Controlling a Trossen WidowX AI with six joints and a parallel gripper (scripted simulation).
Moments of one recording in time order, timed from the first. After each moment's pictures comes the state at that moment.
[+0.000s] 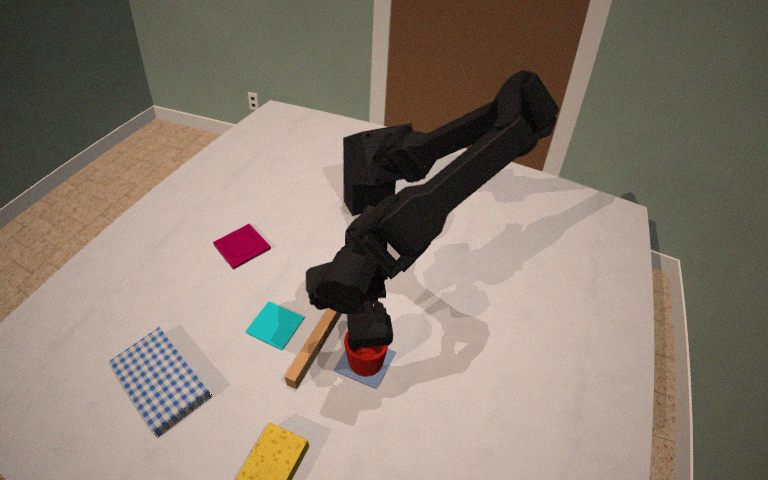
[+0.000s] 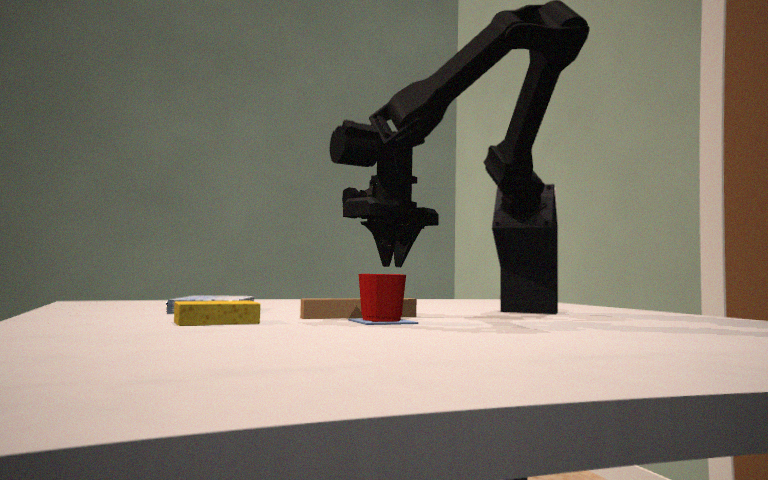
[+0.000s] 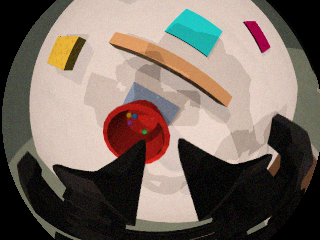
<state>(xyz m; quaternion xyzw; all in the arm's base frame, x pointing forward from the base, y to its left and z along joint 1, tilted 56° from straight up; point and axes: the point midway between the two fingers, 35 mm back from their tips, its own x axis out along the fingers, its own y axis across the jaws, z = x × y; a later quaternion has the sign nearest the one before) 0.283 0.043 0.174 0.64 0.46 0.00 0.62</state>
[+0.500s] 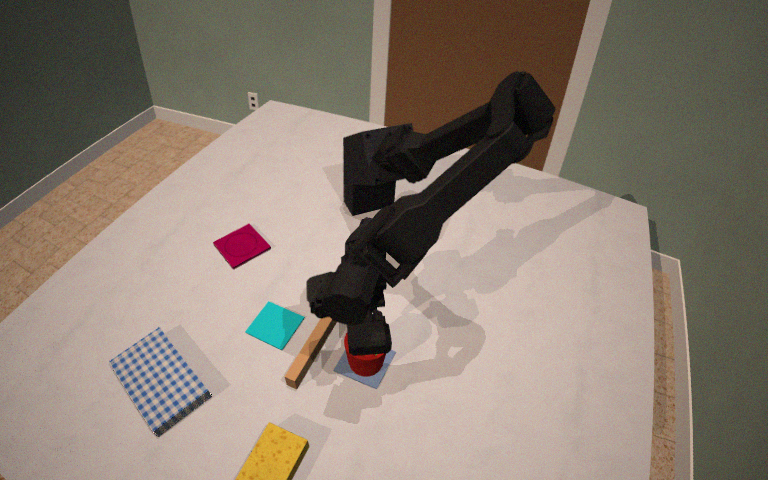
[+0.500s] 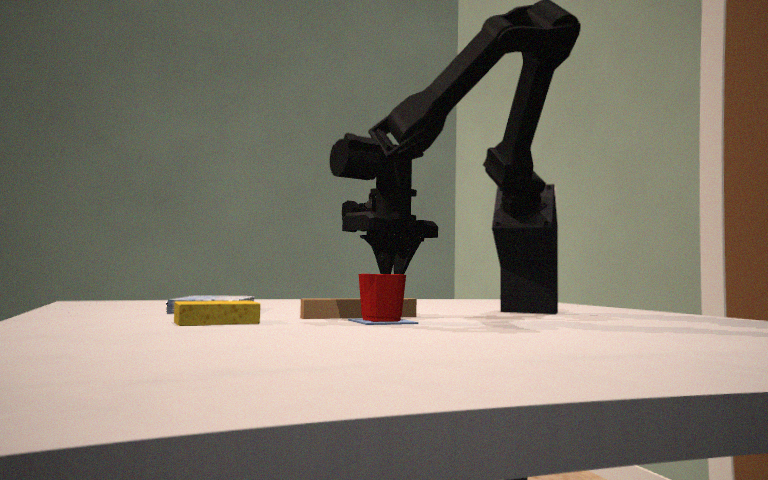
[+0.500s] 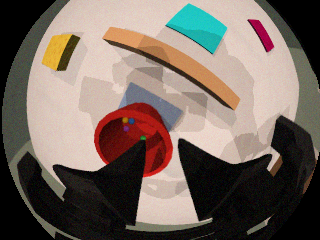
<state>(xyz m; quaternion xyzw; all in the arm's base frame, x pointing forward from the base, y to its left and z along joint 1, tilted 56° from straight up) 0.296 0.055 0.163 0.64 0.46 0.00 0.62</state>
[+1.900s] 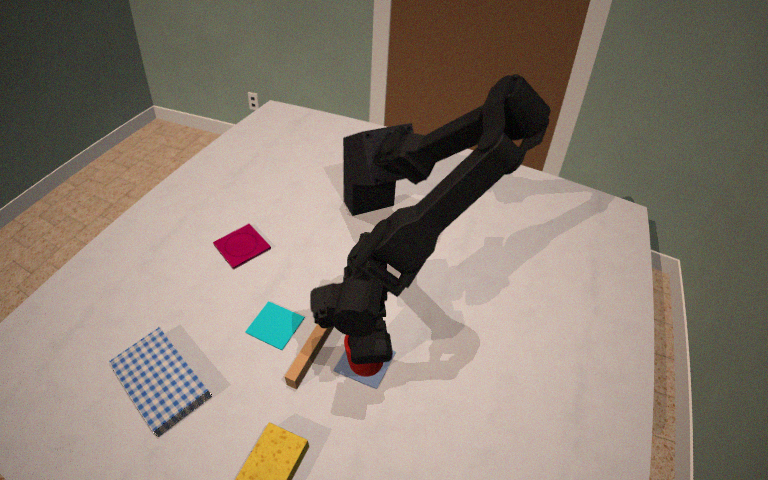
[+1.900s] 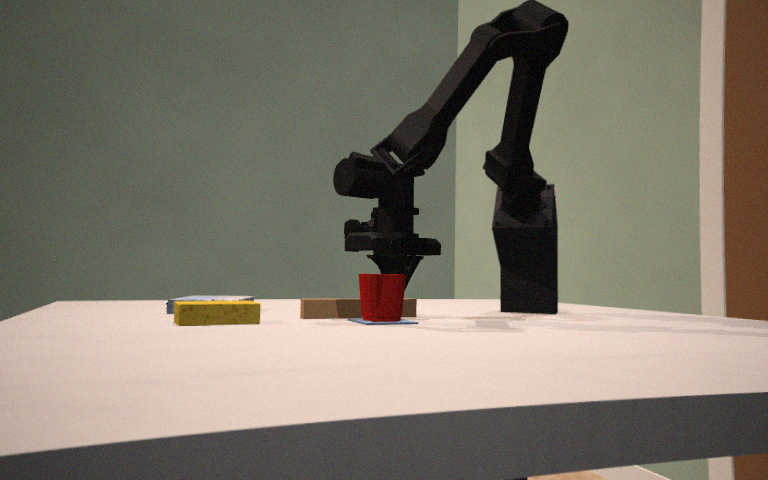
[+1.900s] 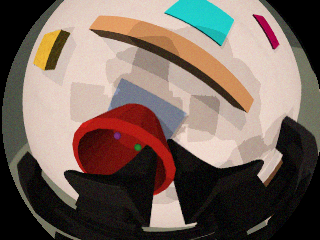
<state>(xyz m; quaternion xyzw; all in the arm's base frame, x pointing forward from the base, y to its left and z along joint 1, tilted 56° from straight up) 0.310 0.075 0.145 0.64 0.46 0.00 0.61</state>
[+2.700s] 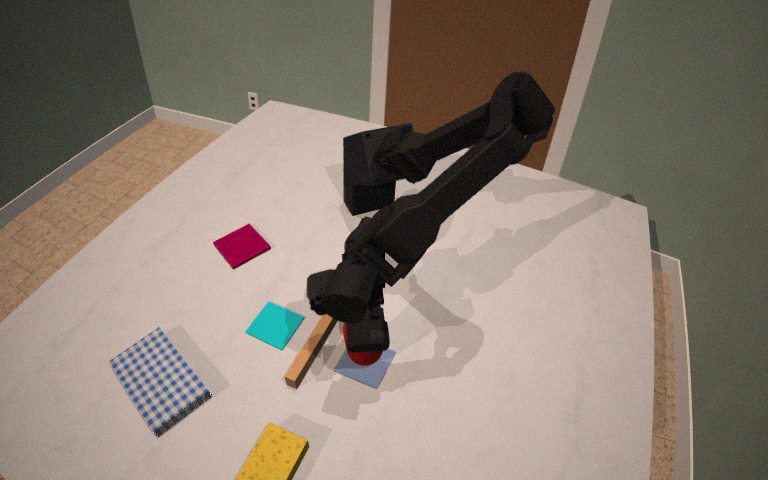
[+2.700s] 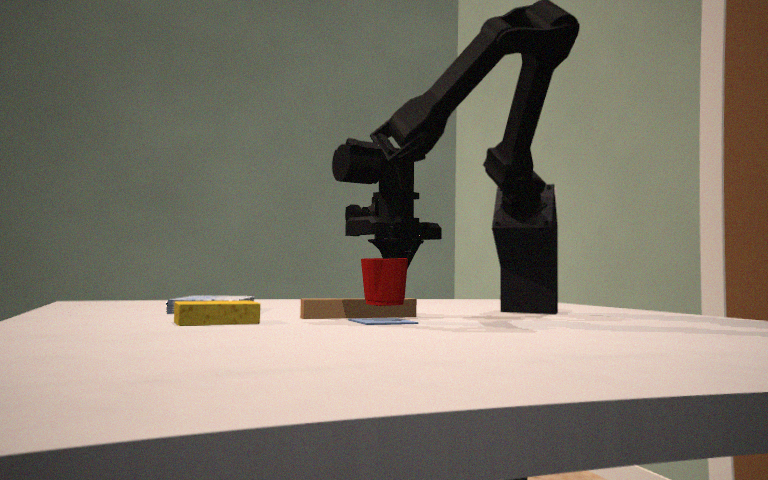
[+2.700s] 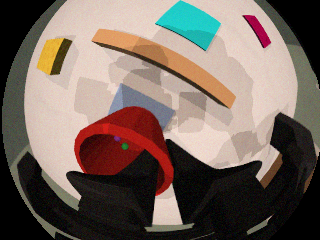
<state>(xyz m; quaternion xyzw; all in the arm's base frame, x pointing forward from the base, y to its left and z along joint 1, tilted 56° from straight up) 0.293 0.056 0.152 0.64 0.46 -0.01 0.61</state>
